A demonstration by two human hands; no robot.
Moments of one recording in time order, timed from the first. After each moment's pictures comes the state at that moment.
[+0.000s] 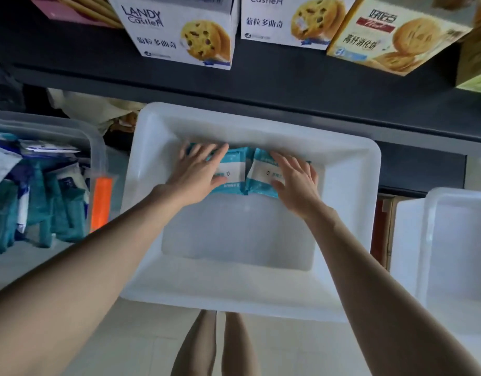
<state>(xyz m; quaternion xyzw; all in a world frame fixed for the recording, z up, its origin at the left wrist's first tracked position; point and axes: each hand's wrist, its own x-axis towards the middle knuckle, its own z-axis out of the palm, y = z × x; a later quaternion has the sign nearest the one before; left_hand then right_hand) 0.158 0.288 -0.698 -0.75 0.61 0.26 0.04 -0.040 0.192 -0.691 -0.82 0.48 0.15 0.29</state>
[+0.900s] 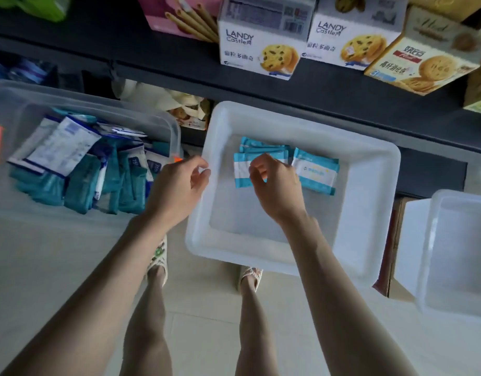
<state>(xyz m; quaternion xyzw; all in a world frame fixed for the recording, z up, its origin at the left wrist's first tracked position) 0.208 0.411 -0.577 -0.82 0.44 0.25 -0.25 0.060 0.300 -0.579 -0.80 0.47 -0.02 0.36</state>
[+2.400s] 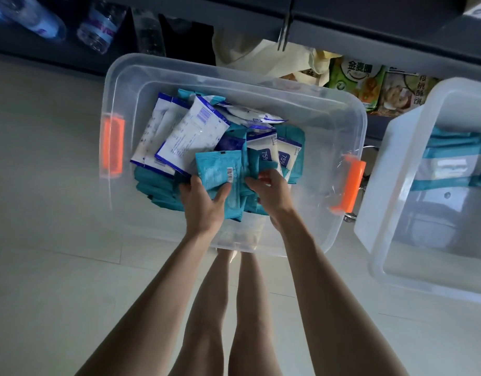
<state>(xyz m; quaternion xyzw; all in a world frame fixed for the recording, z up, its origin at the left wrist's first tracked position) 0.418 0.574 -0.704 -0.89 0.07 0.39 -0.25 0.326 0.483 -0.726 -0.41 0.63 0.03 0.66</state>
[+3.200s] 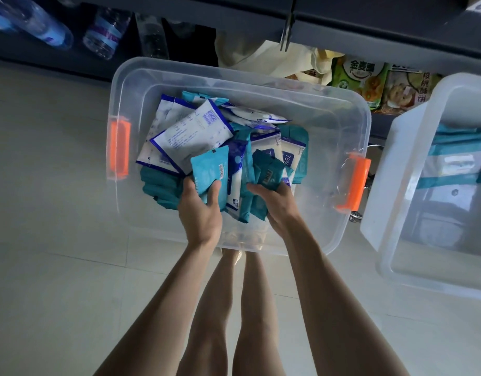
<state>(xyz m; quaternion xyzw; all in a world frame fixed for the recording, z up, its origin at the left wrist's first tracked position) 0.416 0.579 -0.686 -0.91 0.07 0.27 -0.31 0.321 0.493 -0.724 -0.25 0.62 -0.02 0.75</state>
